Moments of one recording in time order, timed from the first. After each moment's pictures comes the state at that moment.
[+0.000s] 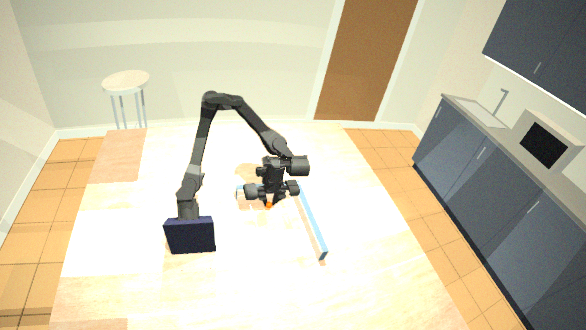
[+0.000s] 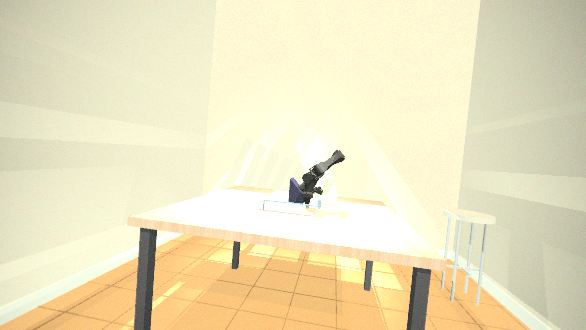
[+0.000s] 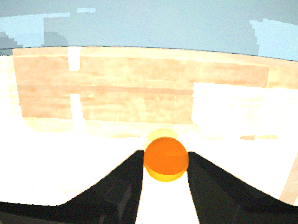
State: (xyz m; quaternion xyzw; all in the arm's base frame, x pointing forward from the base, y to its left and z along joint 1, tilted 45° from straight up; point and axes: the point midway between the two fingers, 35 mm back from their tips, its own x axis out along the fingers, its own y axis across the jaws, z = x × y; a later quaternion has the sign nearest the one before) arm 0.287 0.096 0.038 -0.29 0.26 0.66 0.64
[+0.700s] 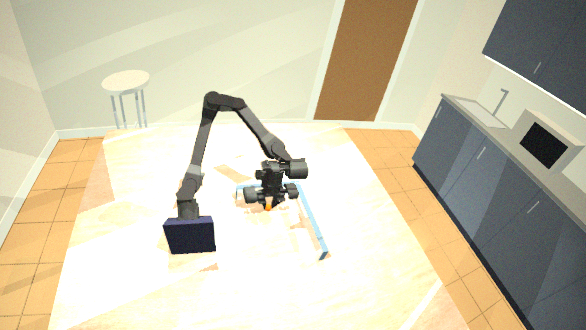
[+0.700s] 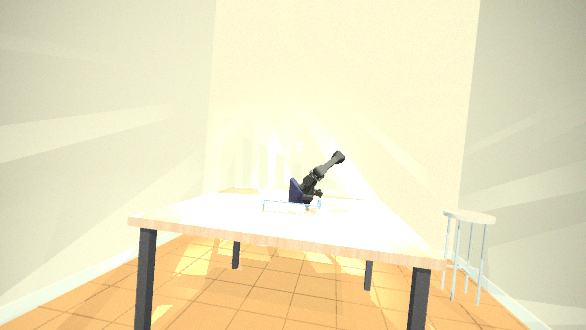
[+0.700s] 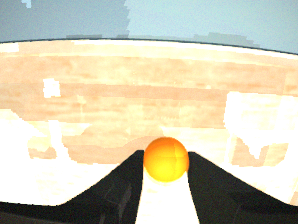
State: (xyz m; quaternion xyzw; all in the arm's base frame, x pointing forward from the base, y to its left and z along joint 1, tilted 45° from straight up) arm 0.286 0.108 0.027 -0.29 0.26 0.66 0.64
